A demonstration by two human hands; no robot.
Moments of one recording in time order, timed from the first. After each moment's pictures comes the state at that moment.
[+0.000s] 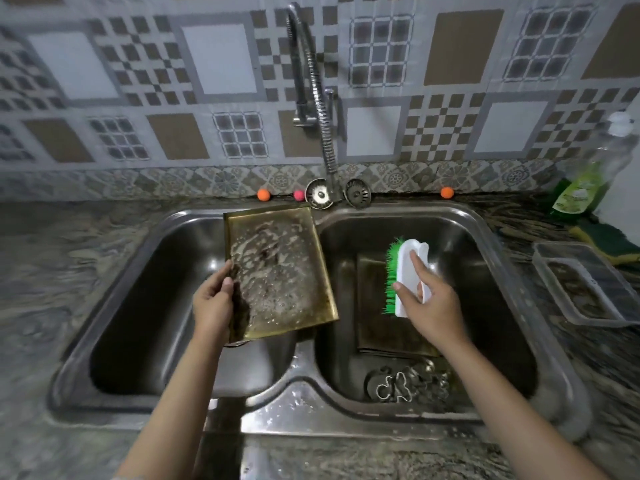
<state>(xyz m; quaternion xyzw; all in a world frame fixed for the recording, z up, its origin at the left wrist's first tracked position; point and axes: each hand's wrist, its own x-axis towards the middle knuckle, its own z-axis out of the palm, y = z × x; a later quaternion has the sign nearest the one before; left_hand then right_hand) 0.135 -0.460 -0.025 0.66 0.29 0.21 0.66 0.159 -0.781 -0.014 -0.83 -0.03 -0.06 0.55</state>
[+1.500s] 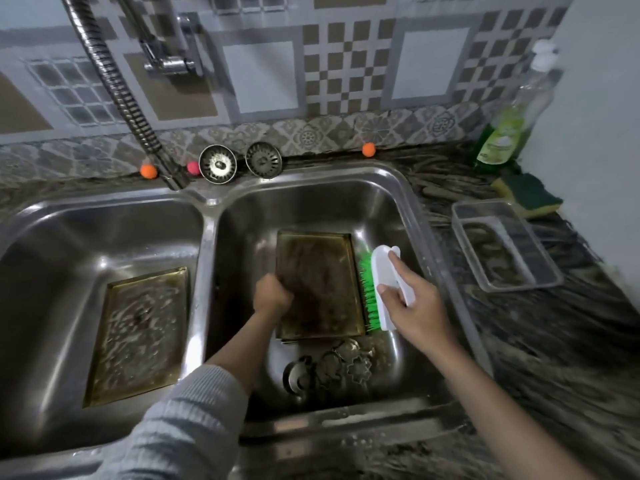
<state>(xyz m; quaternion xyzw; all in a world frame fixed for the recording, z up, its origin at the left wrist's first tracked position) 0.248 -0.665 -0.127 0.91 0.20 -0.13 0.35 0.170 -0.901 -0.049 -0.84 0.04 -0.02 0.54</state>
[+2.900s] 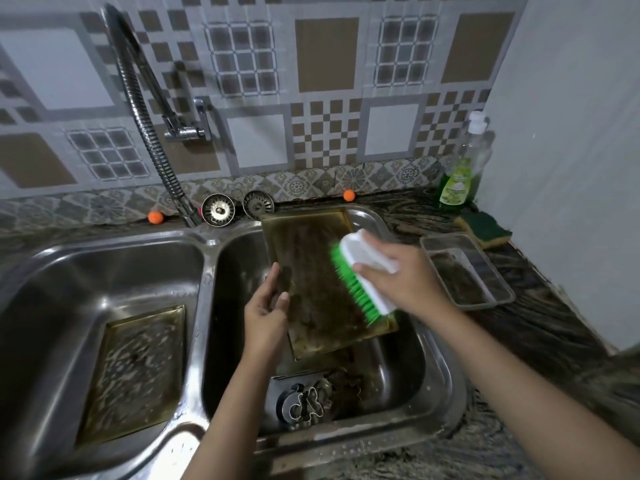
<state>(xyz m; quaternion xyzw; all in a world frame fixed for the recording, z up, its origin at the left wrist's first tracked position) 0.171 -0.700 -0.015 0.66 0.10 0.08 0.74 0.192 -0.906 0.048 -0.87 -0.03 -0.05 0.48</state>
